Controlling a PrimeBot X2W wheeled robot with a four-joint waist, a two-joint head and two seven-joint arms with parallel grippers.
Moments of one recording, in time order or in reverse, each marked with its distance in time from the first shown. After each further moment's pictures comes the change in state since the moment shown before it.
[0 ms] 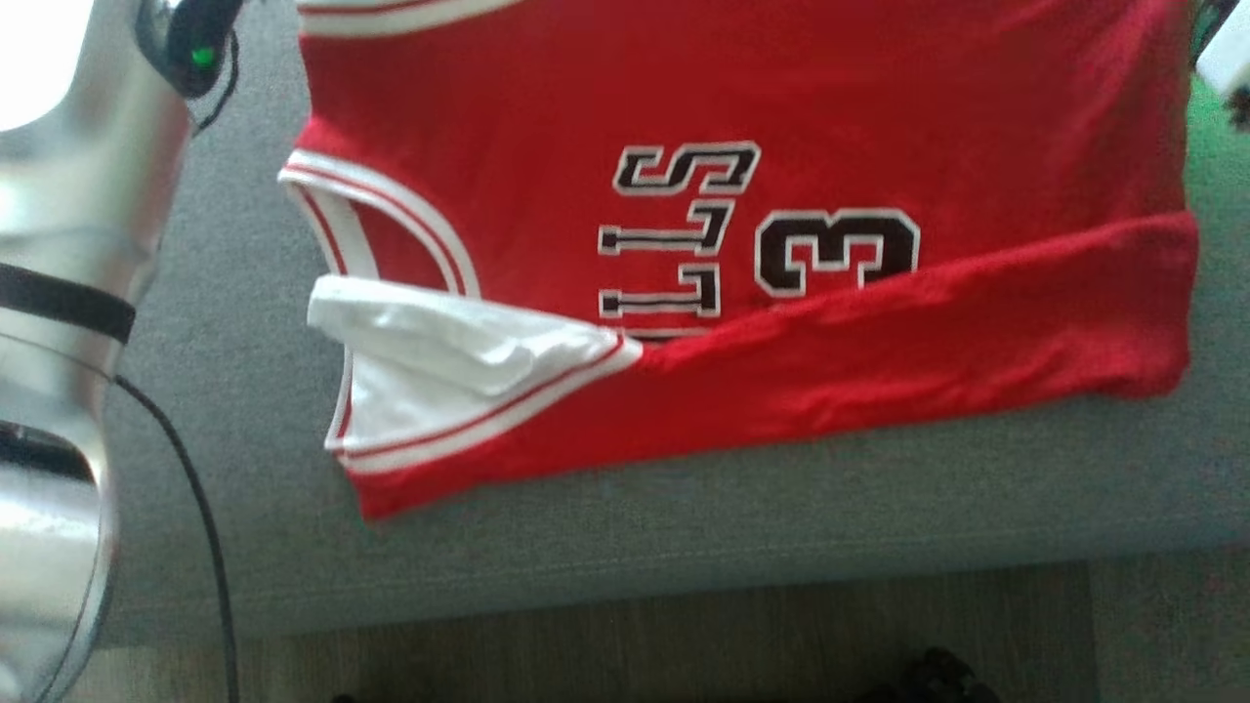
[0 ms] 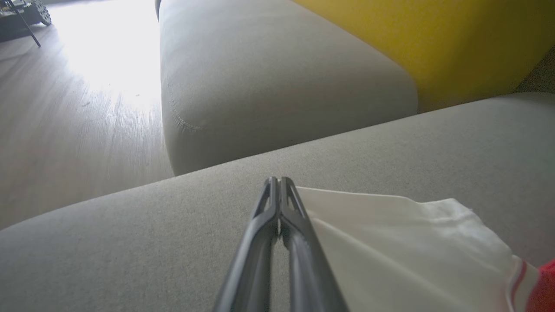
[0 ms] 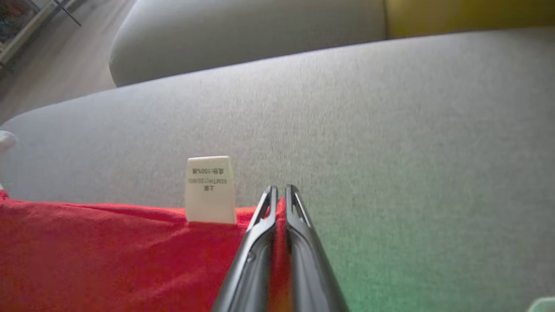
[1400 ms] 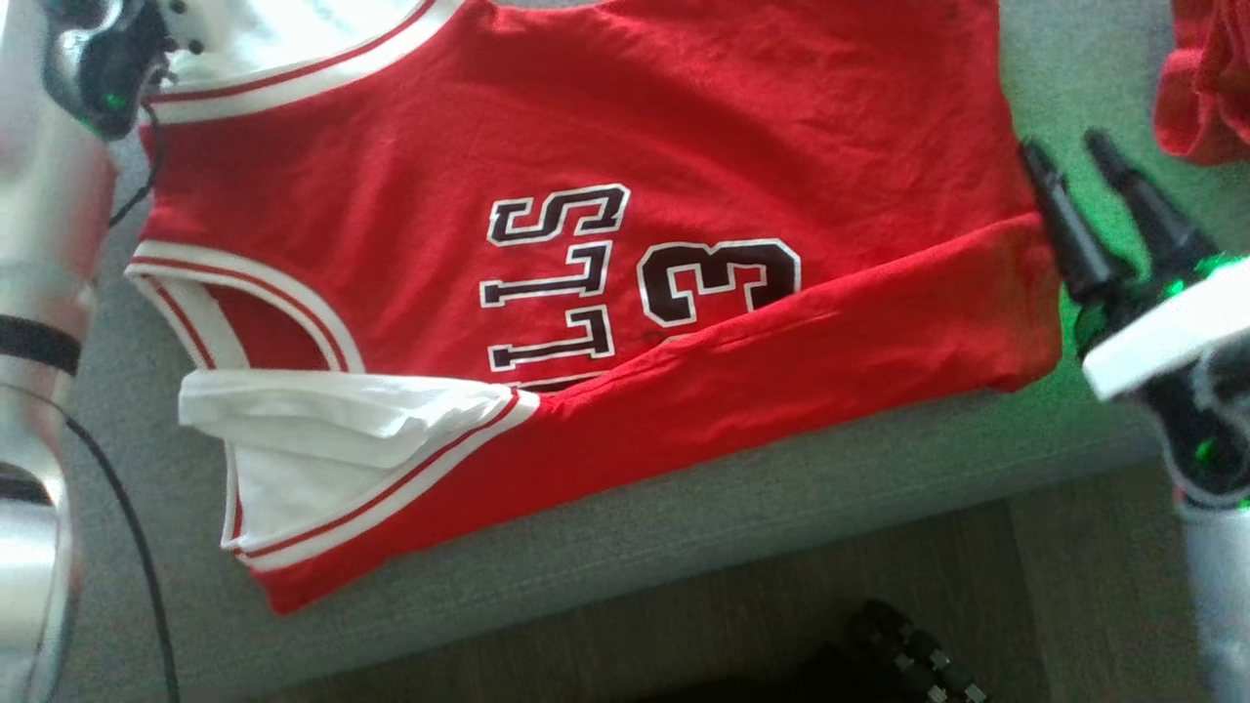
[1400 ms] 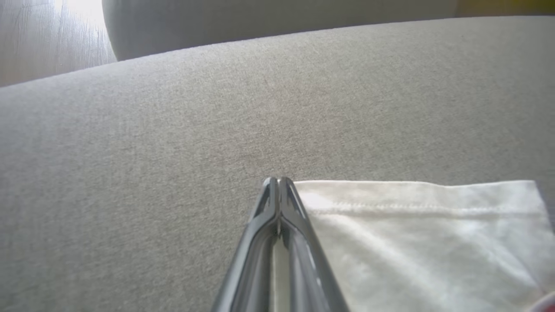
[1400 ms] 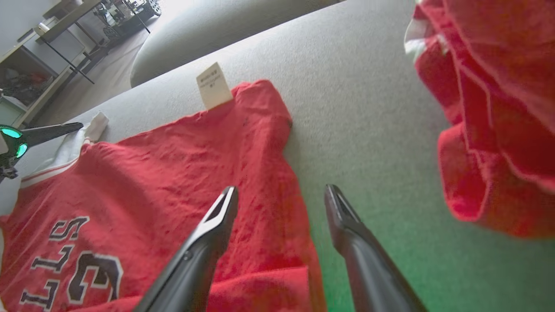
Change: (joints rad) left arm 0.071 0.059 0.140 0.045 0.036 0.025 0.285; right arm 0.619 0.120 -0.060 -0.532 0.067 0.000 -0.255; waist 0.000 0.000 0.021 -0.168
